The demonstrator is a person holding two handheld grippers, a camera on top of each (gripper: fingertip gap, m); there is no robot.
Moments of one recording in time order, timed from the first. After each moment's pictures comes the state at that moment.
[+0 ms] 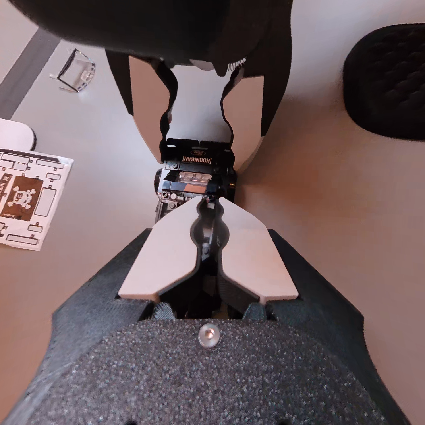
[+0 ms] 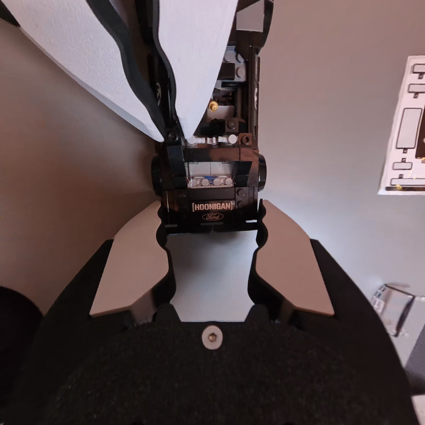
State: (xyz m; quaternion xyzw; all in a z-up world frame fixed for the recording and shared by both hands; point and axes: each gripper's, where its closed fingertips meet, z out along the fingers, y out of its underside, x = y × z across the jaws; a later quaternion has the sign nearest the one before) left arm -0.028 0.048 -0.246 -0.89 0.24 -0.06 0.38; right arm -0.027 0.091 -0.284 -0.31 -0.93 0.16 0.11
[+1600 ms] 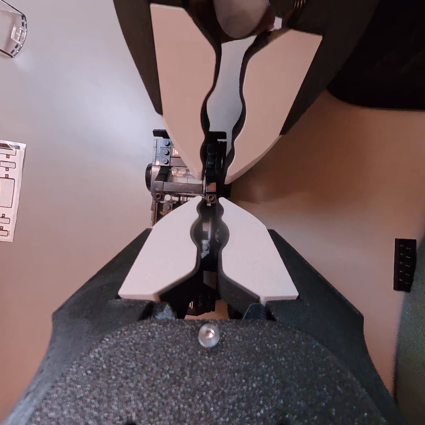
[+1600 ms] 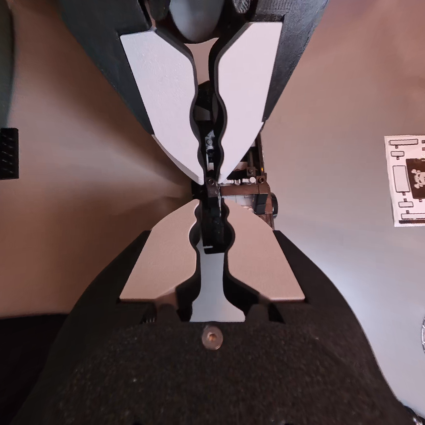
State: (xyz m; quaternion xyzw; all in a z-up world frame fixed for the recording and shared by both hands) left arm -0.004 0.023 -0.251 -0.92 0.27 -0.05 0.29; right arm 0.001 0.032 -0.250 -0.30 -0.89 0.30 0.16
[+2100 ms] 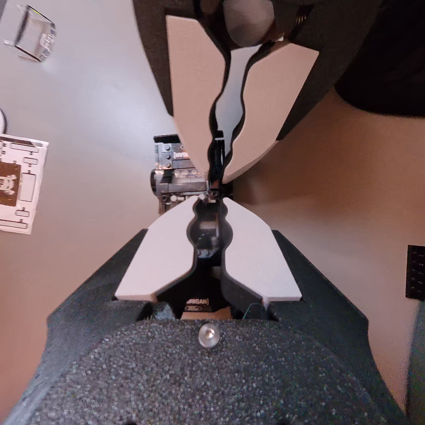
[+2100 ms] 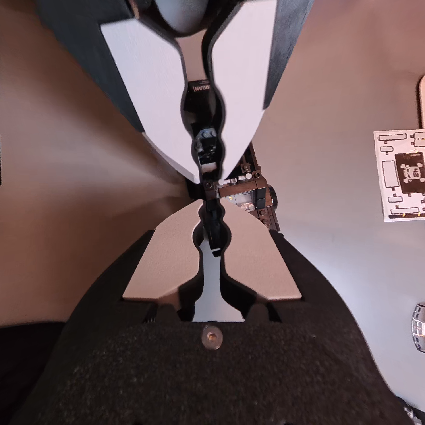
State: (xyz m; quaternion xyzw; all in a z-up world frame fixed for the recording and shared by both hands) left arm -0.013 0.027 -0.246 -0.92 0.25 -0.03 0.31; right arm -0.007 0.037 -0.250 -0.31 -0.89 0.29 0.17
